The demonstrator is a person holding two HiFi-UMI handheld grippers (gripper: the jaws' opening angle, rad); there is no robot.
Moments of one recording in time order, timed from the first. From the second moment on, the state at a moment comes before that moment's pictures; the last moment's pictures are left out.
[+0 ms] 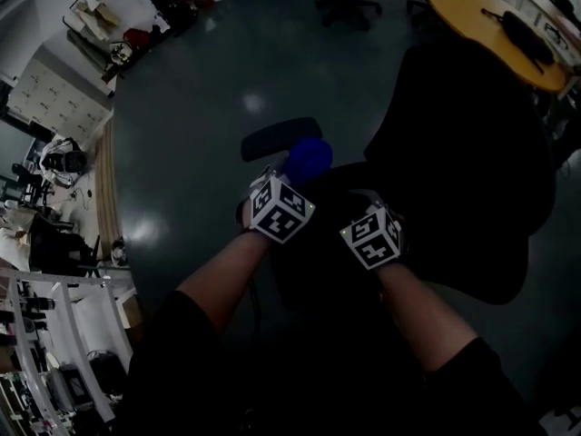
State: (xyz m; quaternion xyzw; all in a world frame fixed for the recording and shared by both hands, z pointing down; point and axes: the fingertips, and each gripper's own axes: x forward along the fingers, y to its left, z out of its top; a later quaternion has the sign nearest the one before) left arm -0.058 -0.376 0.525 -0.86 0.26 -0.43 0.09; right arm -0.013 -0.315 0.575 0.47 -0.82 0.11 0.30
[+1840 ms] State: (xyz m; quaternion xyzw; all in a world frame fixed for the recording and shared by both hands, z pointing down) left arm -0.237 -0.052 0.571 -0.74 0.48 -0.46 -0.08; right arm -0.004 -0.024 0.593 0.32 -0.89 0.13 0.30
